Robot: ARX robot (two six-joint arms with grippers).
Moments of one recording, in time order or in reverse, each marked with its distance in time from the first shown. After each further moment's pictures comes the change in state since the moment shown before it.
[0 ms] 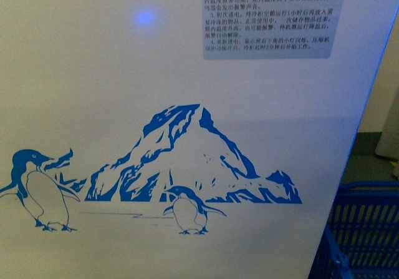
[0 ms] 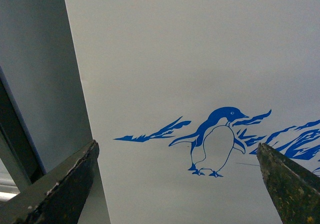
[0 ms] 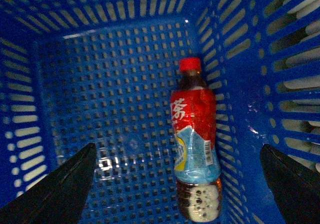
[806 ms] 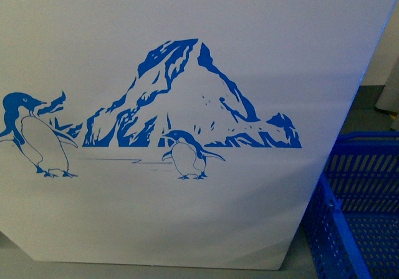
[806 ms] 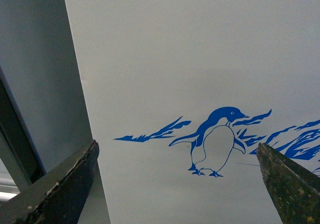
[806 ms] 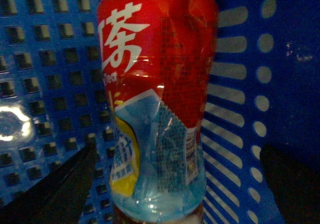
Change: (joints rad) left arm 0.000 0.000 0.000 0.000 0.000 0.000; right arm -0.004 0.590 0.354 0.056 0.302 -0.152
